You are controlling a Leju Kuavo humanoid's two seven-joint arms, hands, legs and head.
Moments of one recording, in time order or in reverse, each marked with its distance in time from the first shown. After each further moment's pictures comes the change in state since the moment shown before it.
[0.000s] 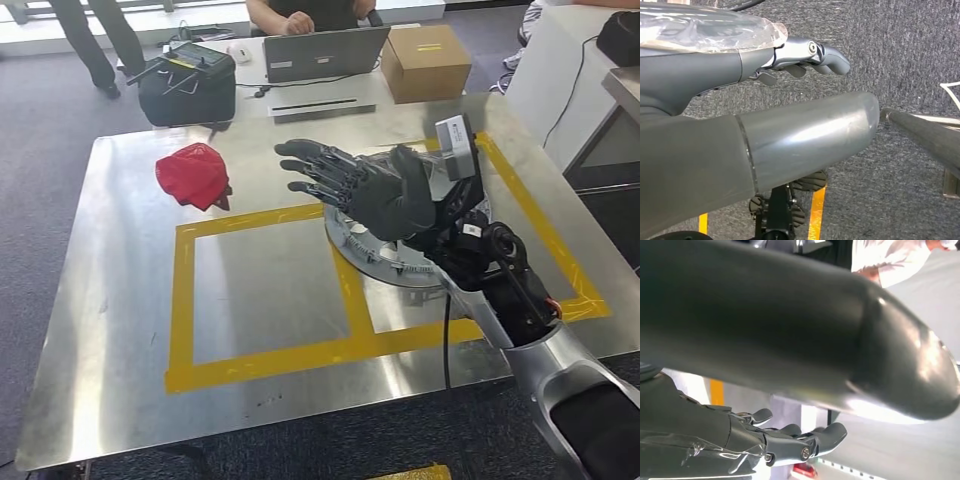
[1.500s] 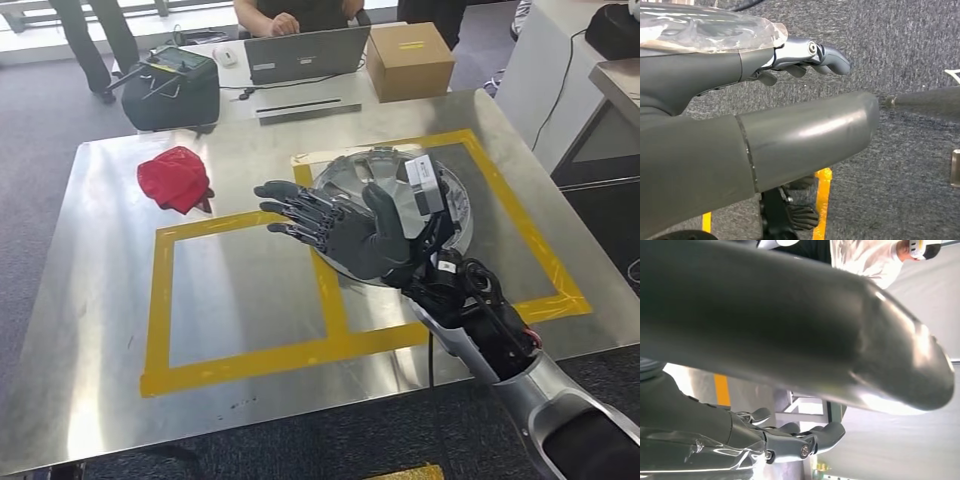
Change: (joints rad) left arm -0.005 -0.006 0.000 0.000 -0.024 0.005 0.009; right arm 0.112 0.049 0.055 -0.060 -0.018 -0.084 0.007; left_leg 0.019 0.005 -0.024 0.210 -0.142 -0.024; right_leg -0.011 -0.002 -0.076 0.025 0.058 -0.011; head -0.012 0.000
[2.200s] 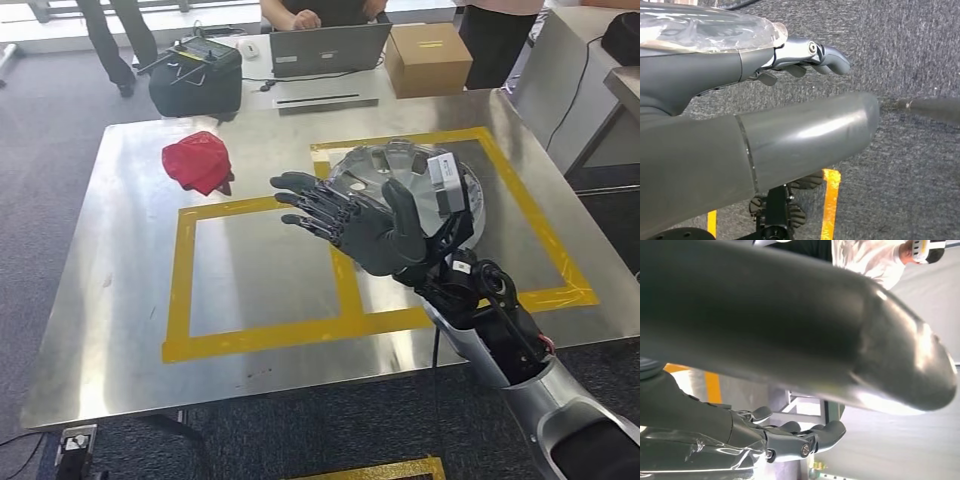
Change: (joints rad) left arm -0.004 -0.003 0.000 0.000 0.002 0.005 0.002; right arm -0.015 0.002 -0.009 0.012 0.008 0.010 -0.011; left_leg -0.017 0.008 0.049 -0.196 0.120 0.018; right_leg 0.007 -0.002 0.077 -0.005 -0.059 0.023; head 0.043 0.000
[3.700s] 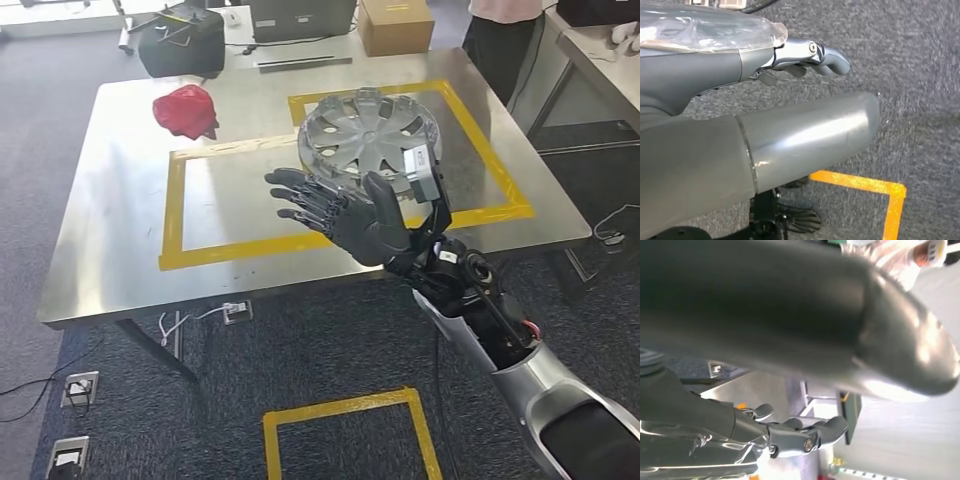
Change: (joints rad) left arm 0.002 0.009 0.000 0.000 0.006 0.002 0.001; right arm -0.018 0.001 -0.009 0.057 0.049 -0.016 -0.006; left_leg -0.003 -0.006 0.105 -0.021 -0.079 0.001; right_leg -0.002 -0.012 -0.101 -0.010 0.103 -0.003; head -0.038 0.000
